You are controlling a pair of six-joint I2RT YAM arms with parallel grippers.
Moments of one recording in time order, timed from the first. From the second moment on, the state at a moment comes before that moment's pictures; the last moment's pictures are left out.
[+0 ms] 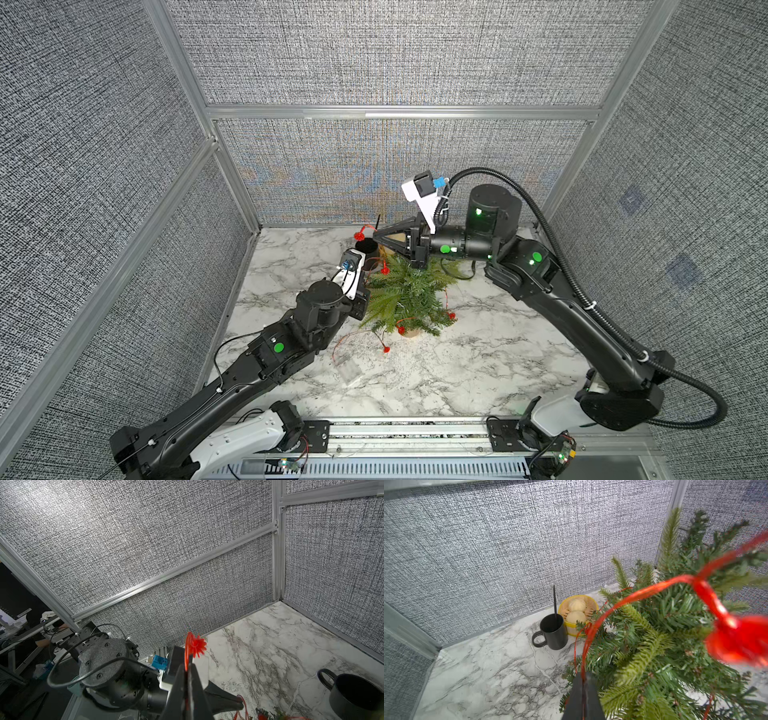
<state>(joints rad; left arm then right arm) -0.89 0.92 1.01 -0.36 -0.43 -0.04 0.81 1.50 1.87 -0.44 -0.55 0.29</state>
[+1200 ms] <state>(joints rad) -0.75 1.05 1.20 -0.29 -0.45 0.13 0.83 1.31 1.51 -0.43 -0.65 0.23</state>
